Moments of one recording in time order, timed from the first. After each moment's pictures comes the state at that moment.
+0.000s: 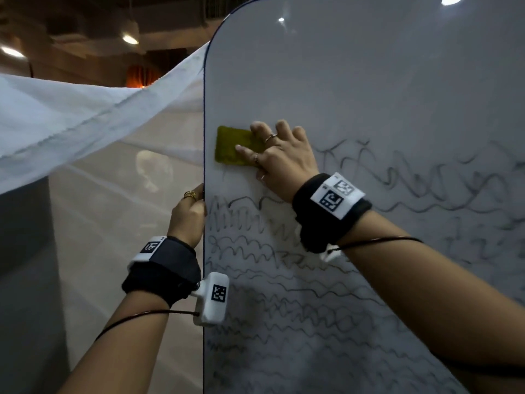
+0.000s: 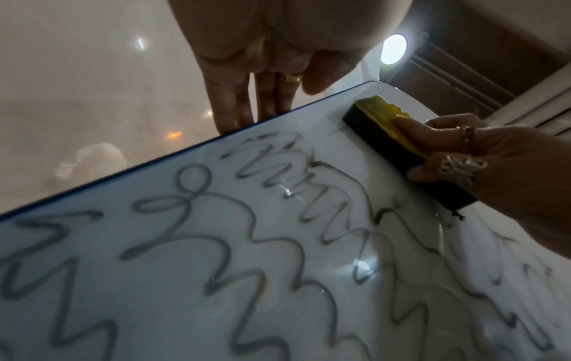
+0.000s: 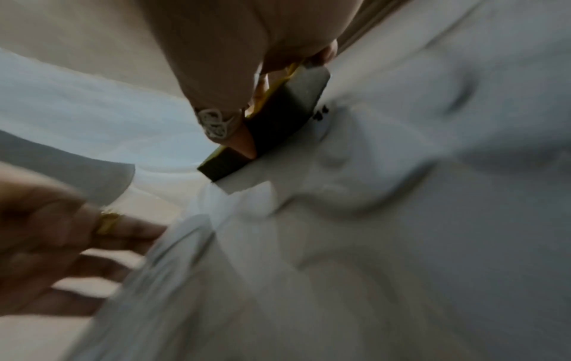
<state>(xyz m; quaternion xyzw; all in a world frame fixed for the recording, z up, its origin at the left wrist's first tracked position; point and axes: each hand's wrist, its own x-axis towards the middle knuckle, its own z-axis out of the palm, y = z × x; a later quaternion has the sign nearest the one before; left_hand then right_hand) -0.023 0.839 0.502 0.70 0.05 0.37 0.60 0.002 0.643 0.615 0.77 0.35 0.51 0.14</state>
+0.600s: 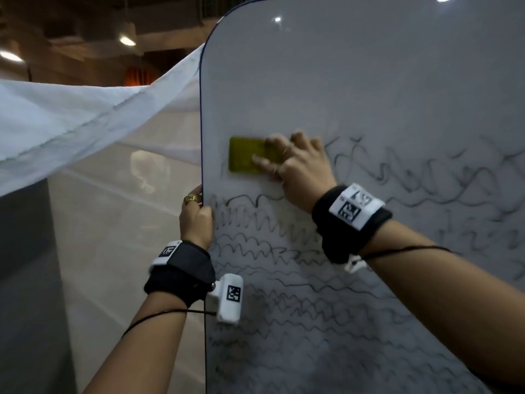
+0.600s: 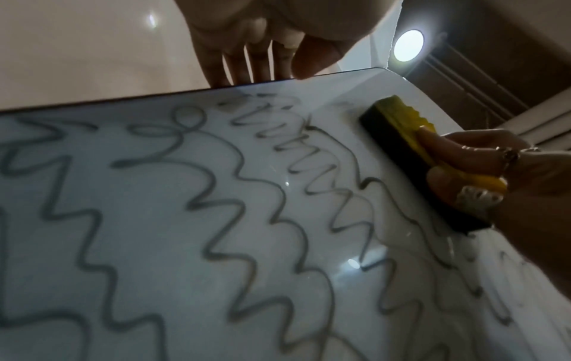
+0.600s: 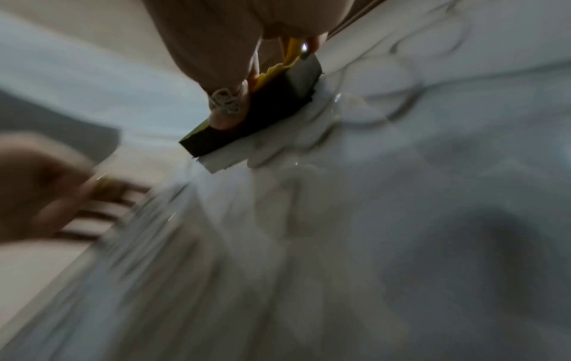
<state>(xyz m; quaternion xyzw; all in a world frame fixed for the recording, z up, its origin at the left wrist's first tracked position) -0.020 0.812 0.502 0.66 0.06 0.46 0.59 0.030 0.613 0.593 0.69 0.40 0.60 0.05</state>
